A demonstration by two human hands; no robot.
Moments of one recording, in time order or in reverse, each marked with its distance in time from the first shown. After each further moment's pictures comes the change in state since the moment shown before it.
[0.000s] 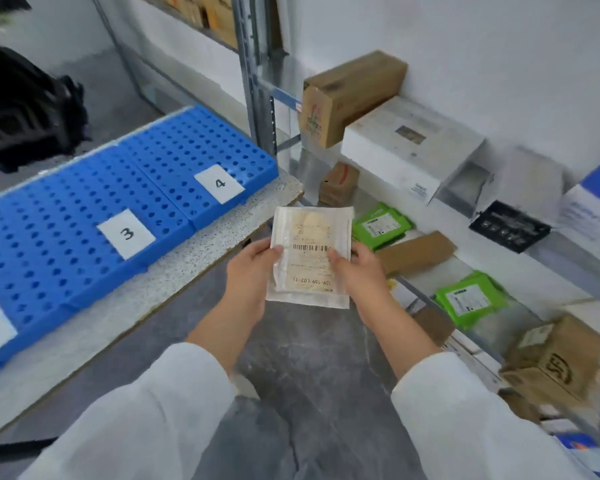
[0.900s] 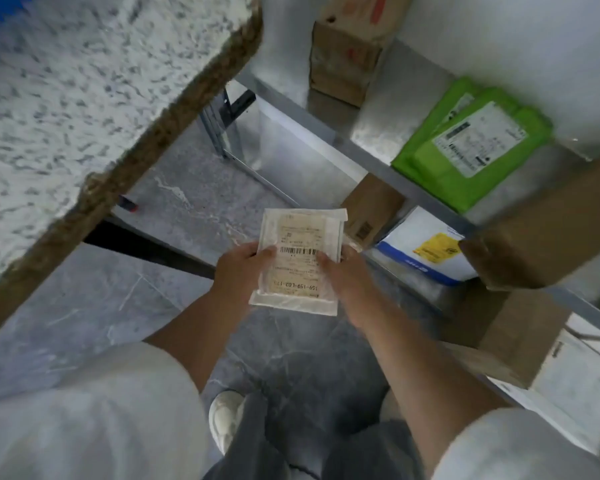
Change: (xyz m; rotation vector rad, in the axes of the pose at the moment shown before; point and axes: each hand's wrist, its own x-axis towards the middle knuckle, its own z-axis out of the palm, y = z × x) left_hand 0.468 -0.287 0.079 0.433 -0.160 -0.238; right_hand 0.412 0.319 0.103 -0.009 -0.019 0.424
